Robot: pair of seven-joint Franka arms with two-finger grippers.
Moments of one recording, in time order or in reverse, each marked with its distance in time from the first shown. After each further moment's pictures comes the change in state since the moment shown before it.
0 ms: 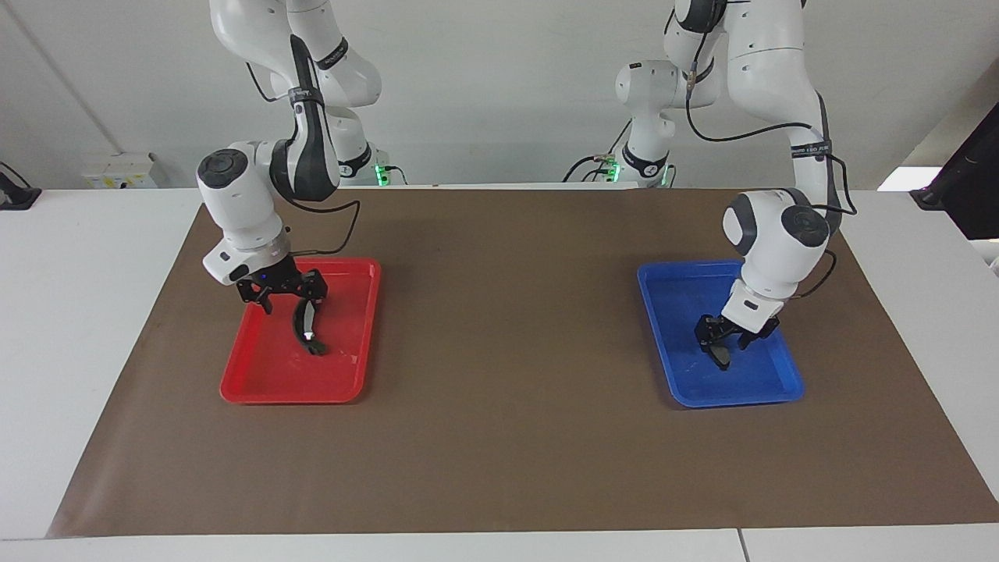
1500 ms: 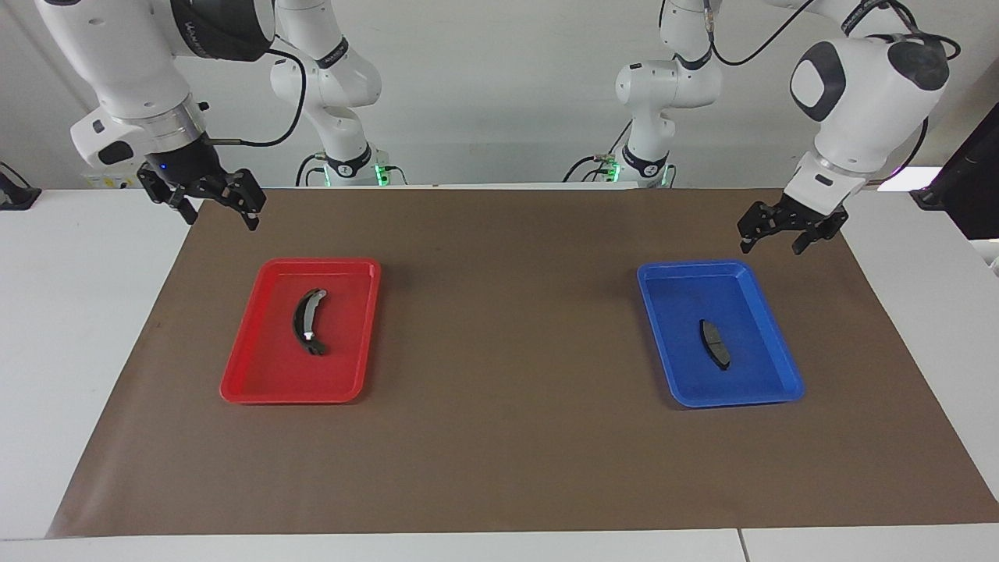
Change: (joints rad) left arm 0.027 -0.330 0.002 0.133 0.000 -0.522 0.083; right arm 0.000 -0.041 -0.006 0.713 -0.029 -0.835 0.179
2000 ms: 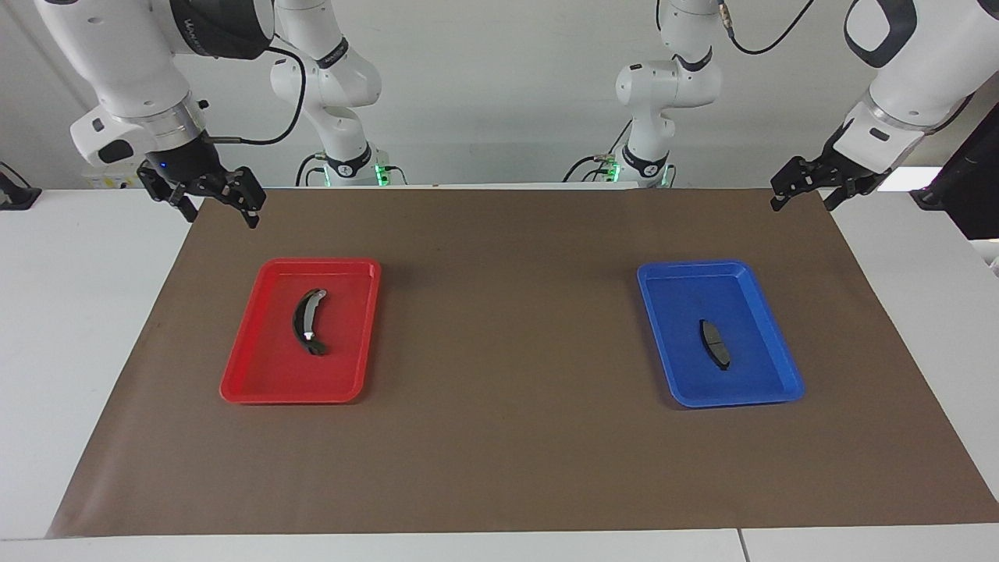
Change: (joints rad) left arm 0.029 0.027 0.018 0.298 0.001 -0.380 0.012; right arm 0.000 0.000 0.000 0.015 0.000 -0.040 0.000
